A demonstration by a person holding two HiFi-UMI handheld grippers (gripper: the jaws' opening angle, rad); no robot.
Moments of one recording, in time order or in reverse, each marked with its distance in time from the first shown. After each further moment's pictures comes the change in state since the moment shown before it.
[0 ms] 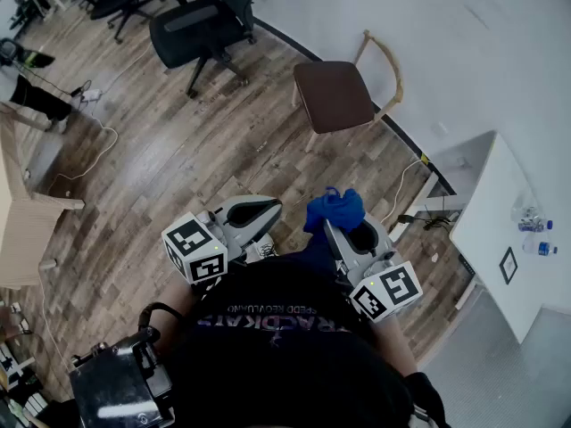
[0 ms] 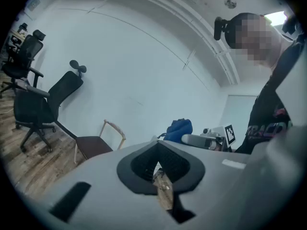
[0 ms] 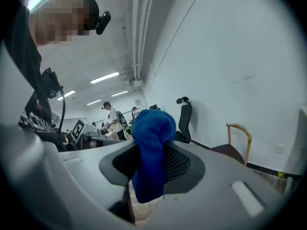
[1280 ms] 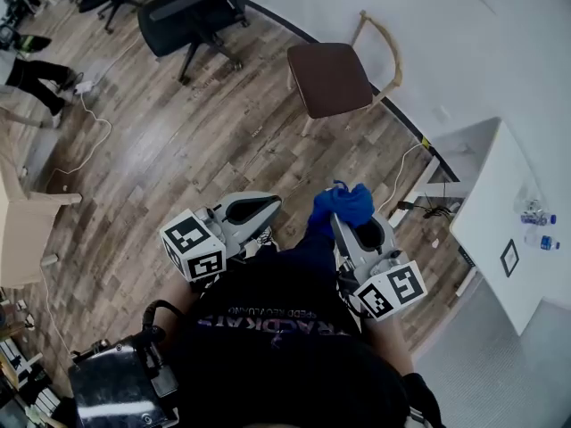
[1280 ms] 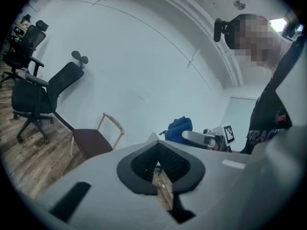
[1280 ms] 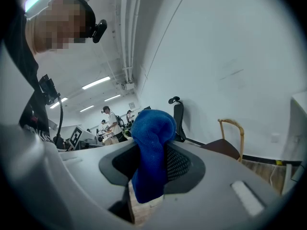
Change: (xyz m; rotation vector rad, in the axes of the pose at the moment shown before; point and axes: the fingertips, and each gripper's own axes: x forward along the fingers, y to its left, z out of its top) left arm 0.030 0.007 -0.016 -0.055 0.036 -0.015; right arm -0.014 -0.040 -0.004 0.090 -0.036 -0.063
